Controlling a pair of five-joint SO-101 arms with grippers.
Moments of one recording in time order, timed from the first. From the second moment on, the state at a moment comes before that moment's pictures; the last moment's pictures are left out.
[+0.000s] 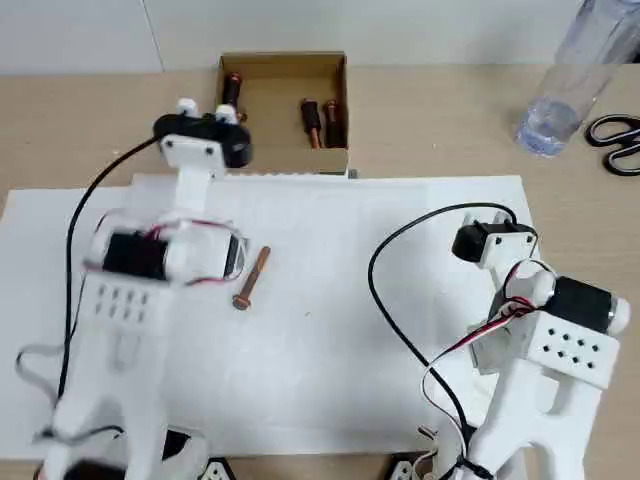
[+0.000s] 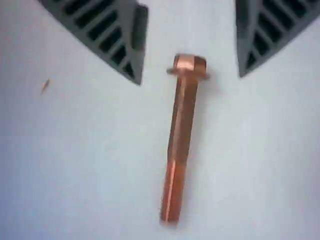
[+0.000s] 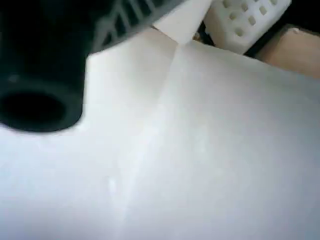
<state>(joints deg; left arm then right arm) 7.5 -23.1 16.9 87.8 4.1 19.3 -41.0 37.5 98.4 31.6</state>
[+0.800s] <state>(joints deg) 7.7 10.5 5.1 94.7 1.4 23.3 -41.0 37.5 98.4 31.6</state>
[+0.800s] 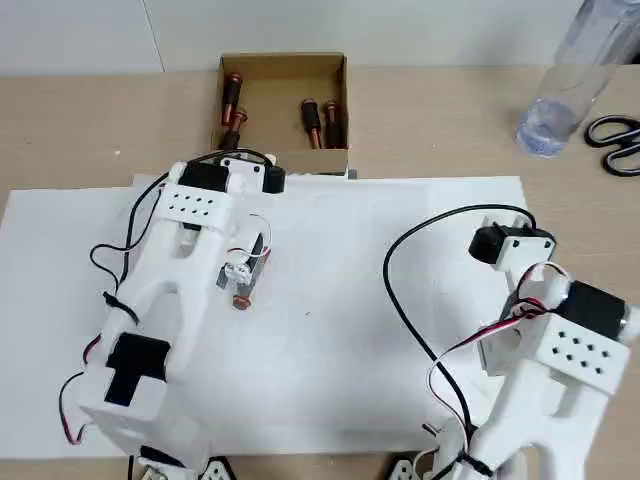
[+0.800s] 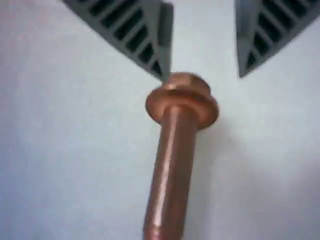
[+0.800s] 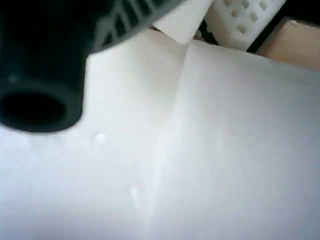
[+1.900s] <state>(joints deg) 11.9 21.7 4.3 87.3 1.1 23.3 -41.0 37.5 98.4 31.6</state>
